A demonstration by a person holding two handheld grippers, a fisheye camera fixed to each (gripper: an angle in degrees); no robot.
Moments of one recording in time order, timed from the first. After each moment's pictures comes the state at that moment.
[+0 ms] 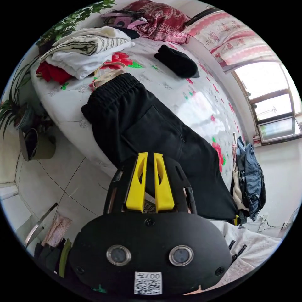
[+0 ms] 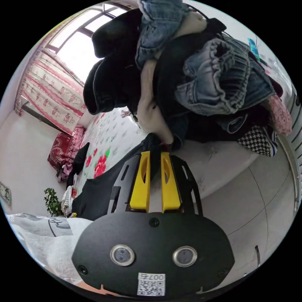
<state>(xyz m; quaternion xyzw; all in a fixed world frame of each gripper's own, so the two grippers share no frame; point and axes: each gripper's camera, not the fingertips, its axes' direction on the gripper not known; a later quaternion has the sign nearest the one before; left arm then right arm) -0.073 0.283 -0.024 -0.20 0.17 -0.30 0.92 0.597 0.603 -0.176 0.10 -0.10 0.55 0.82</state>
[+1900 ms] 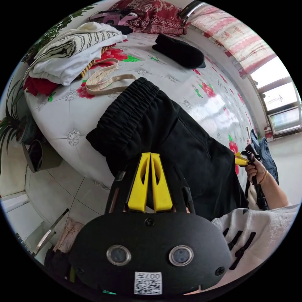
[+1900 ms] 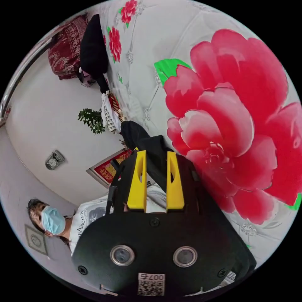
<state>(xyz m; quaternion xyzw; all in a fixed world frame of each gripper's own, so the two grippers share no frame) -0.089 0.256 0.056 -0.22 0.14 -0.27 0.93 0.483 0.178 0.193 -0.29 -0.63 0.25 0.68</state>
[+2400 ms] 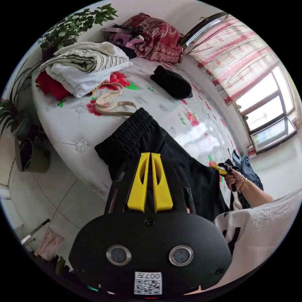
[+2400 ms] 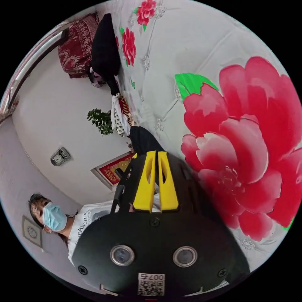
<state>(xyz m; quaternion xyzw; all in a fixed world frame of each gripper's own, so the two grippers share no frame) -0.139 0.272 0.002 -0.08 0.15 -0.33 0.93 0.481 0.157 0.200 -0.23 -0.65 0.26 0.68</state>
